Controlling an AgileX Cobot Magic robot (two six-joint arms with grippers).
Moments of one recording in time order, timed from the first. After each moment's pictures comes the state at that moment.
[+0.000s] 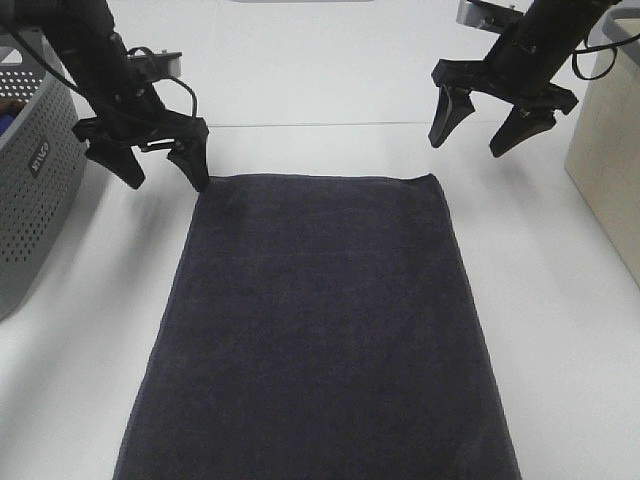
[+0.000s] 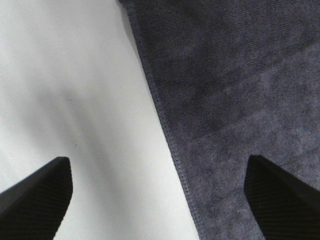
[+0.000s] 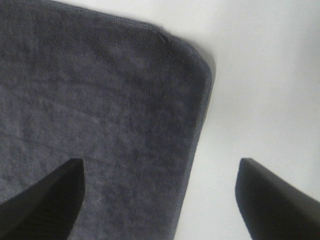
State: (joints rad) left arm -0.17 2.40 -2.04 -0.26 1.15 0.16; right arm 0.09 2.22 -1.88 0.31 1.10 -0.15
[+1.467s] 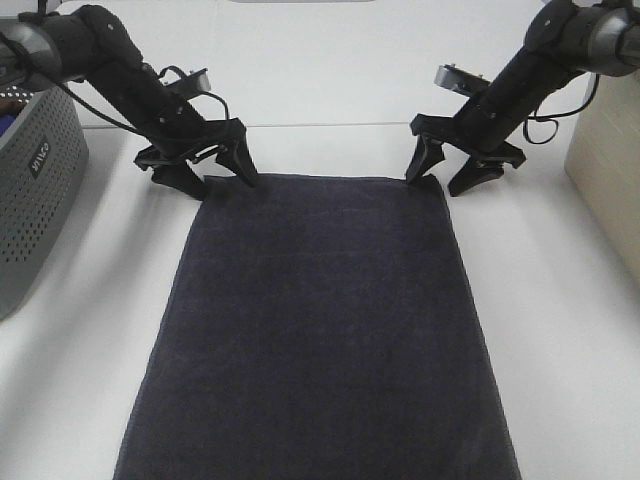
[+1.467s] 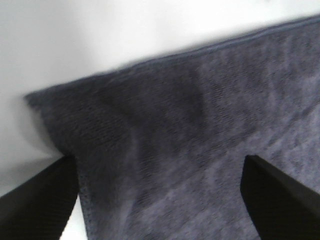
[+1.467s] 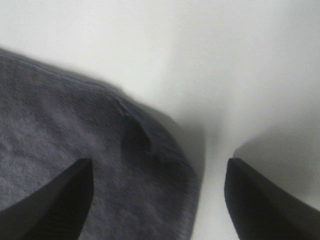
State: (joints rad) left arm -0.17 2.65 -2.30 -0.55 1.14 0.20; right arm 0.07 2.56 -2.11 0.44 1.05 -0.23
